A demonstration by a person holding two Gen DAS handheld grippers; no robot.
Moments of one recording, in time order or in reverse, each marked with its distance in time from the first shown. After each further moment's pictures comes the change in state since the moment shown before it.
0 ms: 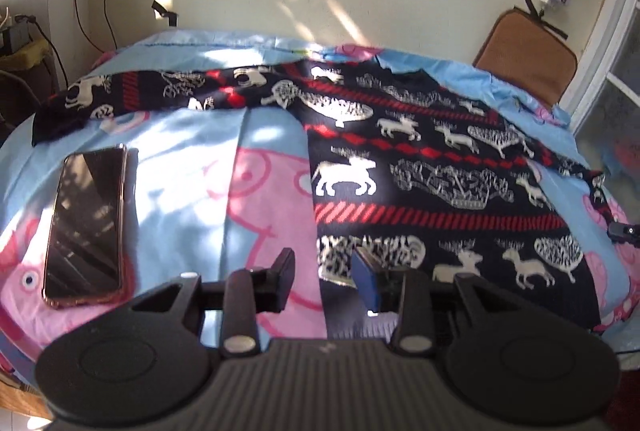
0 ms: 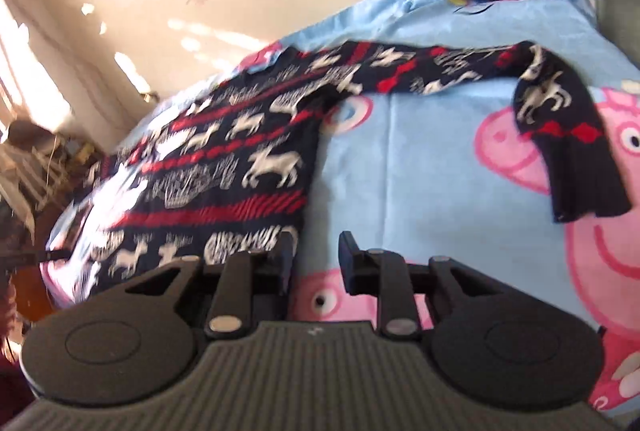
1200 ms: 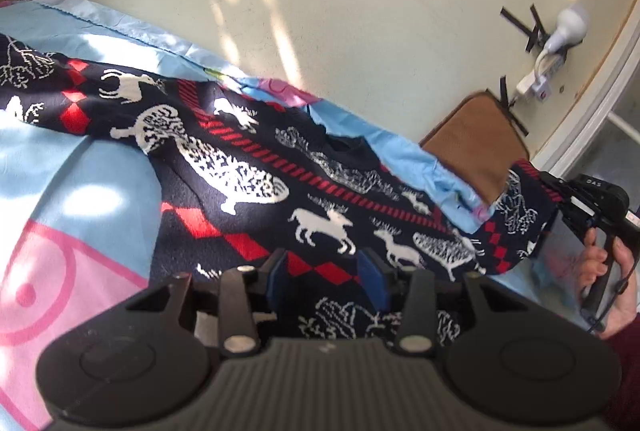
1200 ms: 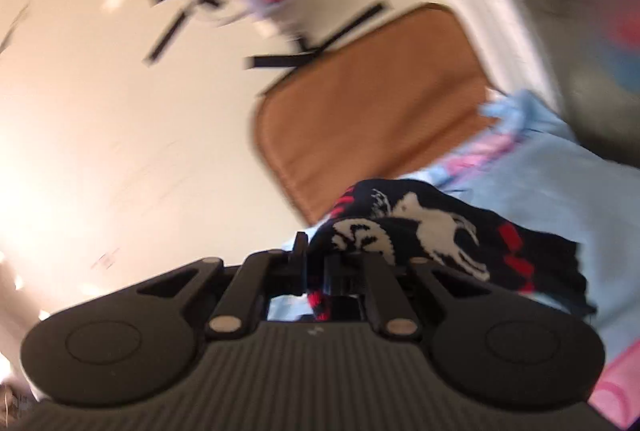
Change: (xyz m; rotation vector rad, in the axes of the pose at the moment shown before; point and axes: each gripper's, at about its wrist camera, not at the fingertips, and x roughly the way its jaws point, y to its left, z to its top) left arm 0.152 0.000 0.055 -0.229 -0.169 -0.363; right arm 0.123 0.059 0.141 0.065 -0.461 -0.045
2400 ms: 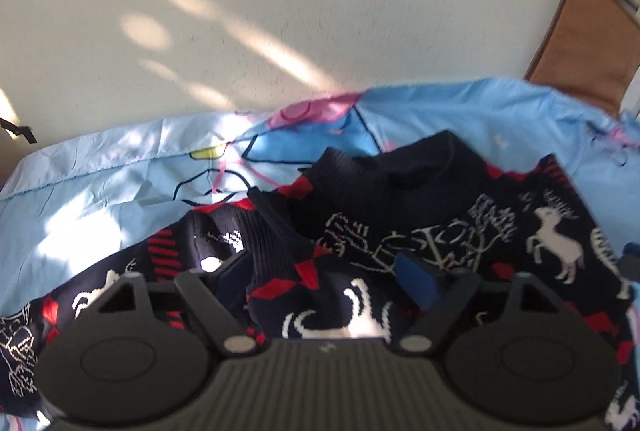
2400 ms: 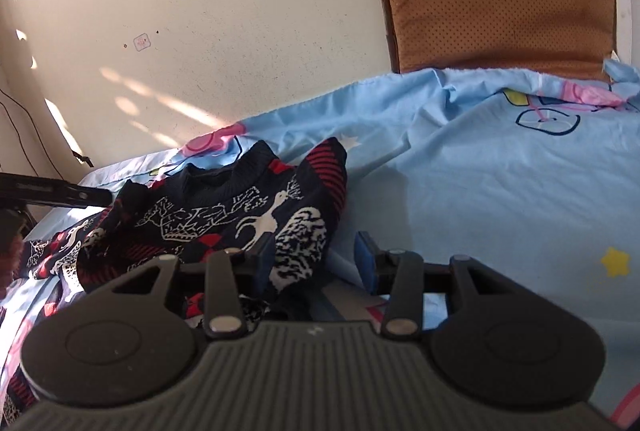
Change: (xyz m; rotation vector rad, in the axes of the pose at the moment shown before) left arm 0.183 -0.027 0.129 0.403 0.369 0.469; right arm 0.071 0.007 -0.065 -0.219 0.373 -0.011
